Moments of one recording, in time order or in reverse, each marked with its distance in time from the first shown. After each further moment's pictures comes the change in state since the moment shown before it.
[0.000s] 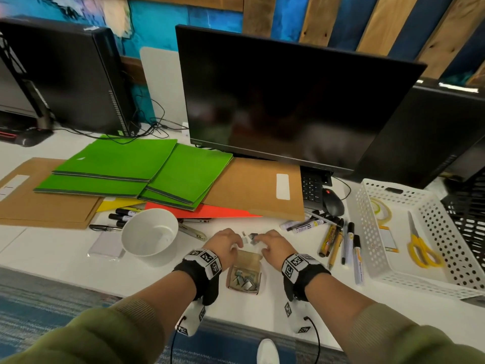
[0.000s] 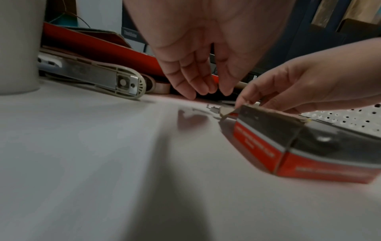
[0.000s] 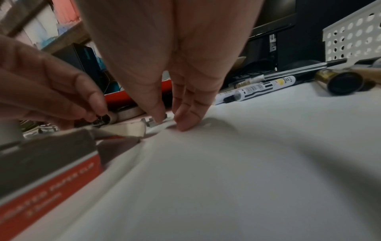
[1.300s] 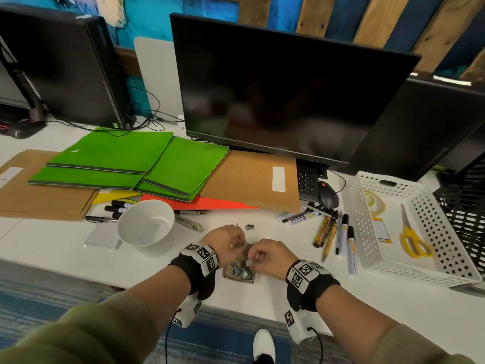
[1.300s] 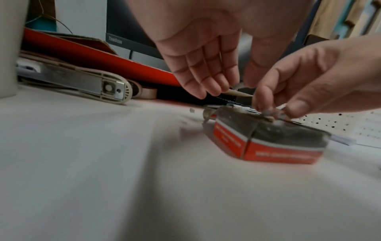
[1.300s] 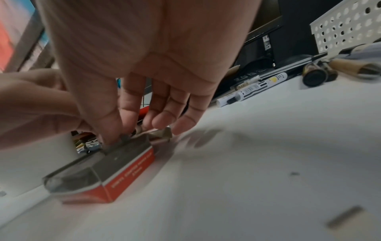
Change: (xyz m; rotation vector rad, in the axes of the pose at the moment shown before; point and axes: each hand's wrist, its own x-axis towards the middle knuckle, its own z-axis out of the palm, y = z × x) left_hand -0.017 0.022 -0.007 -0.028 0.040 0.080; right_hand -0.039 0.000 0.010 0.280 -0.002 -0.189
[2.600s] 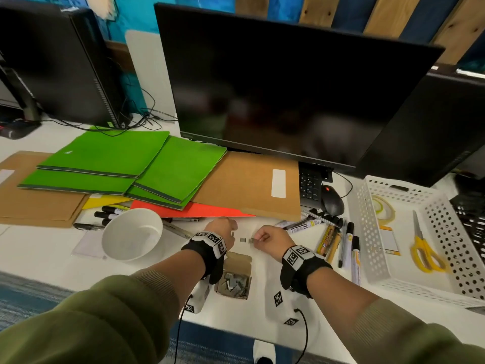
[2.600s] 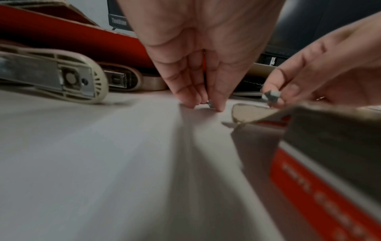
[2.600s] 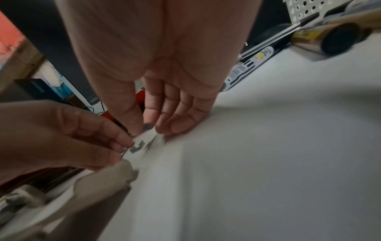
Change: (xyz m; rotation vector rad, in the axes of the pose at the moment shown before) left_hand 0.078 -0.020 0.009 0.218 -0.209 -0.309; right_hand 0.062 0.028 -0.026 0.186 0.091 0.263
